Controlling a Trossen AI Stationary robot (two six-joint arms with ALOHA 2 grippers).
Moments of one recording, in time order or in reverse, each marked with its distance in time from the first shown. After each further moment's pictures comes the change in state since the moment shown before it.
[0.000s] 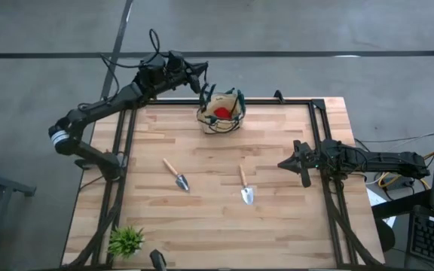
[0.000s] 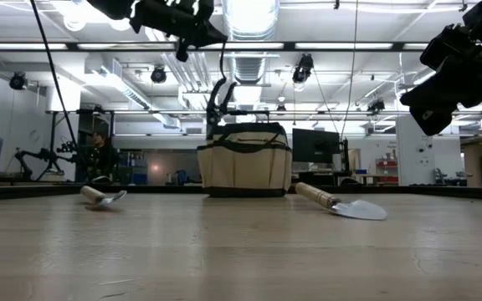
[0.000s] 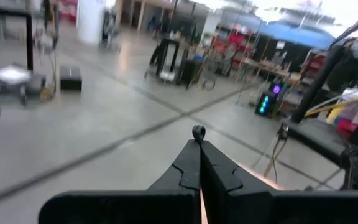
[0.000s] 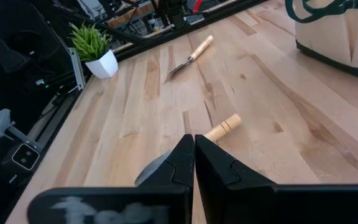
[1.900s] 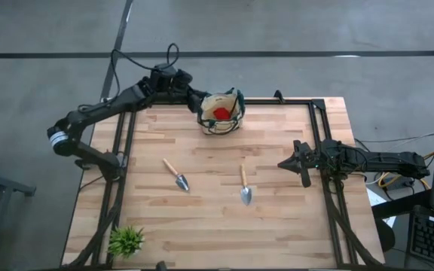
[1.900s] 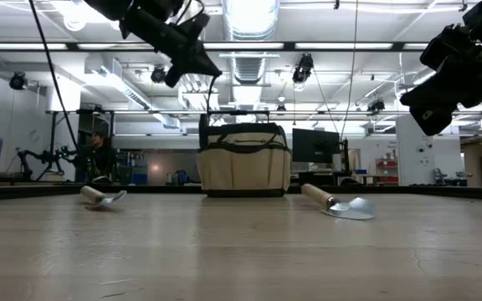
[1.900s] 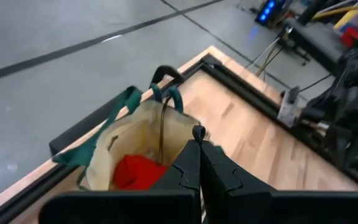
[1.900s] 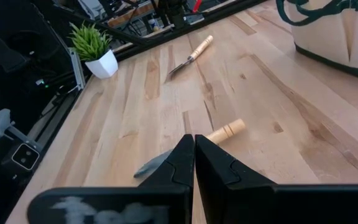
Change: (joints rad) left arm -0.019 -0.018 -0.039 -0.410 0.120 -0.045; right arm 0.000 0.000 0.000 0.000 0.000 0.000
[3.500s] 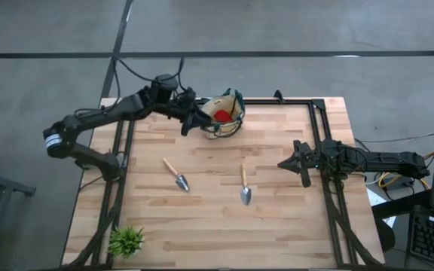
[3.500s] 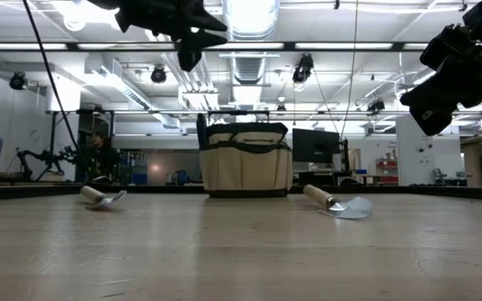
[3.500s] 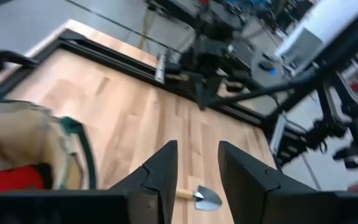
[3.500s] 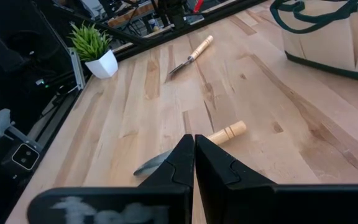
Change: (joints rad) left arm -0.133 -0.057 -0.044 0.034 0.379 0.065; right arm 0.000 0.000 0.000 0.000 0.000 0.000
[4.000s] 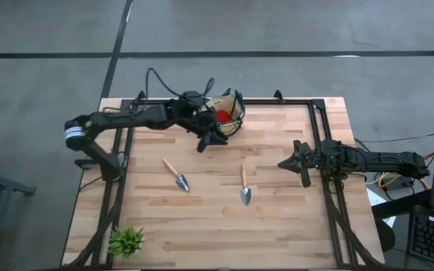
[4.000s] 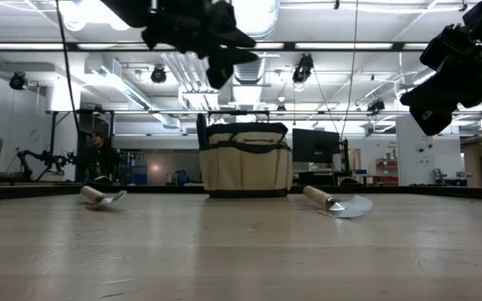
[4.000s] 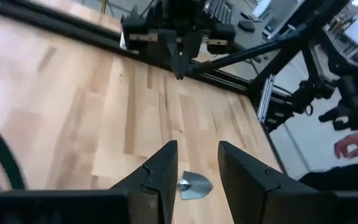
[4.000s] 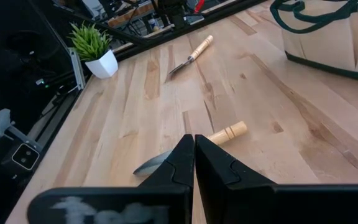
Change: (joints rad) left arm -0.141 0.215 0.021 0.120 0.026 0.044; right arm 0.000 0.000 0.000 0.000 0.000 0.000
